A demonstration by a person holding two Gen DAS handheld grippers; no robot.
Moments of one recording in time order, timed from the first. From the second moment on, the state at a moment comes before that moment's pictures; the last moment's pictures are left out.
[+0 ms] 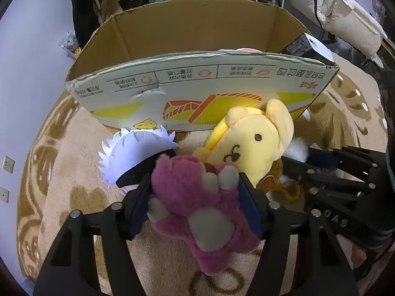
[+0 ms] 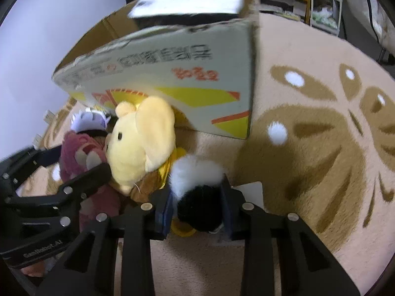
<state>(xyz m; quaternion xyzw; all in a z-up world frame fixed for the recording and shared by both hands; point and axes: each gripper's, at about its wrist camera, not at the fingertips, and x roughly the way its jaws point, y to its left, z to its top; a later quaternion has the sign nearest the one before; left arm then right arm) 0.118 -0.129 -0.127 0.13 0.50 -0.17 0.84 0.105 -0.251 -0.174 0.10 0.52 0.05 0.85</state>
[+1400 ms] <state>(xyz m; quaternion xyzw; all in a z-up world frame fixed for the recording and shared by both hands) 0.101 -0.059 0.005 0.11 0.33 -0.09 0.93 0.046 -0.269 -0.036 0.14 0.33 0.05 0.93</state>
